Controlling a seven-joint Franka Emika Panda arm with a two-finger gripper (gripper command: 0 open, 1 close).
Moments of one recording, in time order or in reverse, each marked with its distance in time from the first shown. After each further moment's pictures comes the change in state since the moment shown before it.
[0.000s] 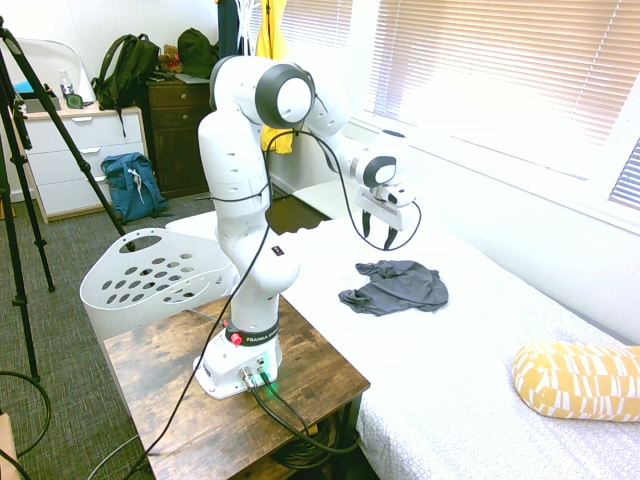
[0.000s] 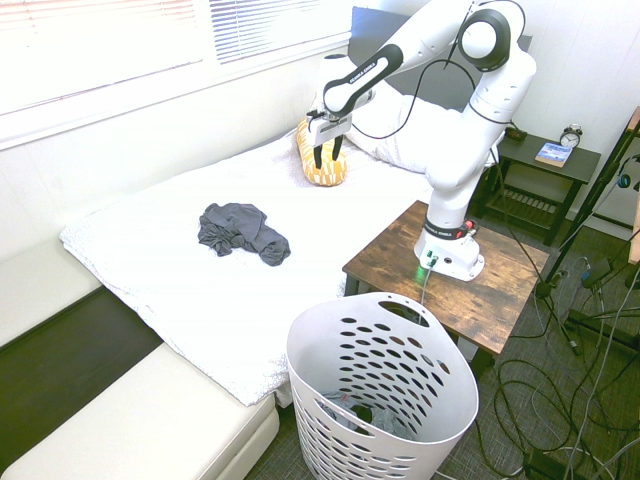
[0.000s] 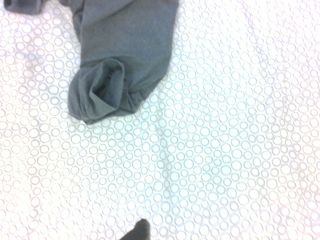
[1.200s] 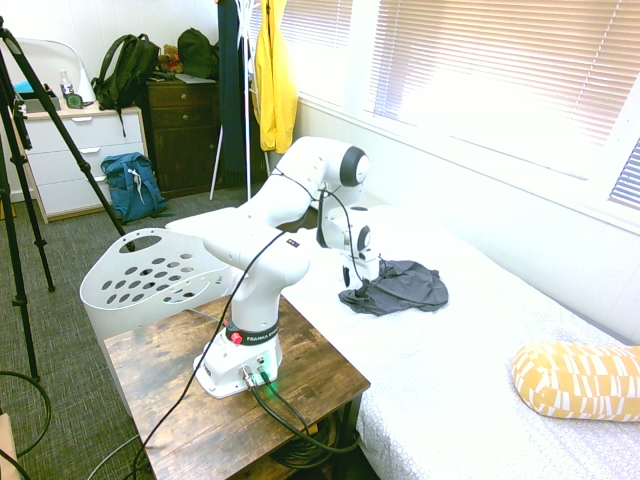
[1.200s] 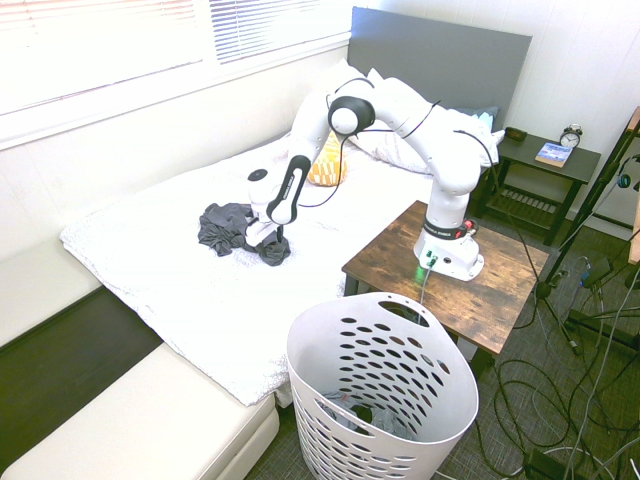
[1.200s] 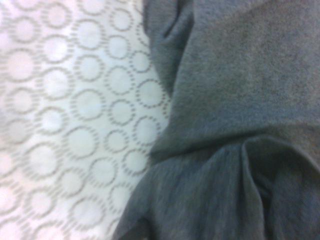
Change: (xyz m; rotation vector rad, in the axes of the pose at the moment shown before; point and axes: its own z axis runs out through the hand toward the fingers) arm -0.035 -0.170 0.403 -0.153 0.041 0.002
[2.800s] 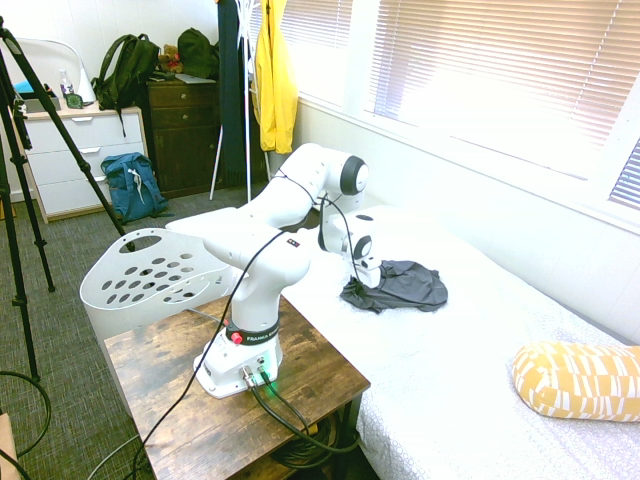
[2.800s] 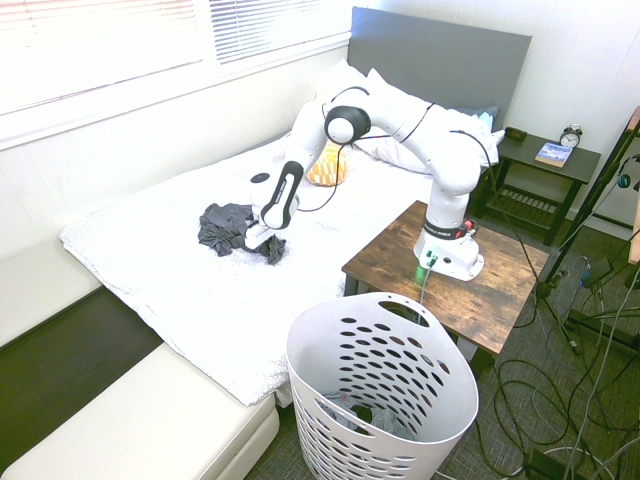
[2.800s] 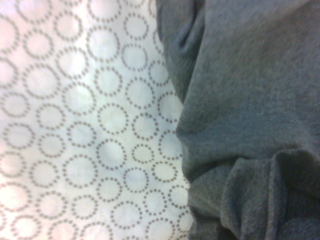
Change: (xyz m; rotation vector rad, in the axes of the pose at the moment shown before) arm -0.002 -0.003 -0.055 0.085 -0.038 -0.003
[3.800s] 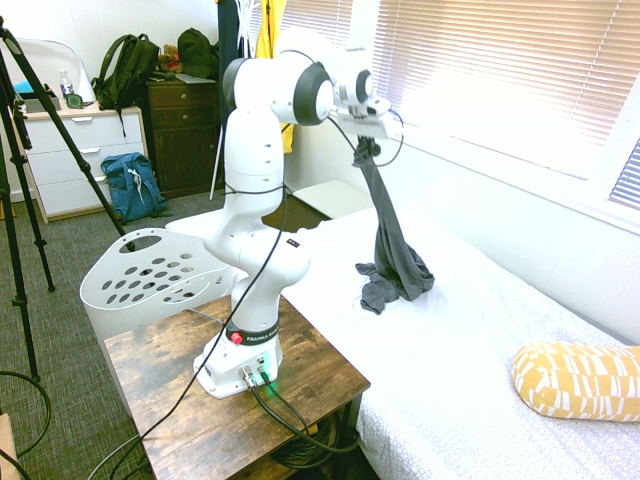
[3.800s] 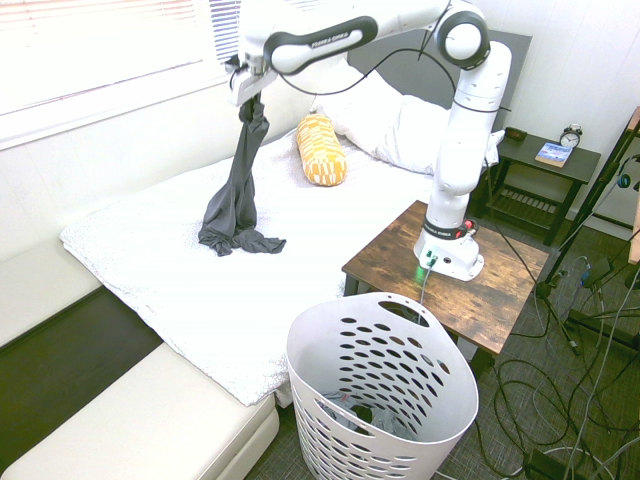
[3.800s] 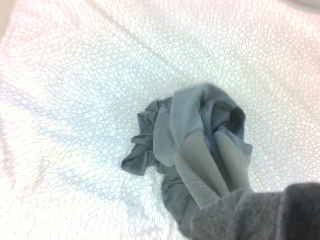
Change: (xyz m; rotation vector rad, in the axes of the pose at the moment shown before) arm -0.075 0.035 -0.576 0.150 0.257 -0.193
